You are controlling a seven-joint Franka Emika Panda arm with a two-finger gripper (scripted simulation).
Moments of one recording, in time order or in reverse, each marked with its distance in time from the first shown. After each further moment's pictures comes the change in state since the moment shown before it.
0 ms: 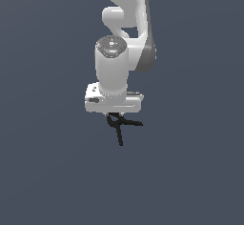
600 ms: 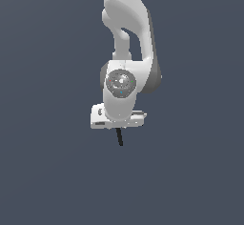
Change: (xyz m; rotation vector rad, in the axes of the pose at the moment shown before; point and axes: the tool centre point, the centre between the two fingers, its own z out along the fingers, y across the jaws) arm 0.033 -0.013 0.048 -0.027 -0.122 -0.069
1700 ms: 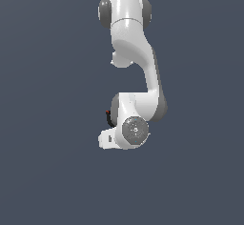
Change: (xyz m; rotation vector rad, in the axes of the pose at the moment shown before) arm 0.033 -0.020 0.079 -0.043 -0.184 -0.091
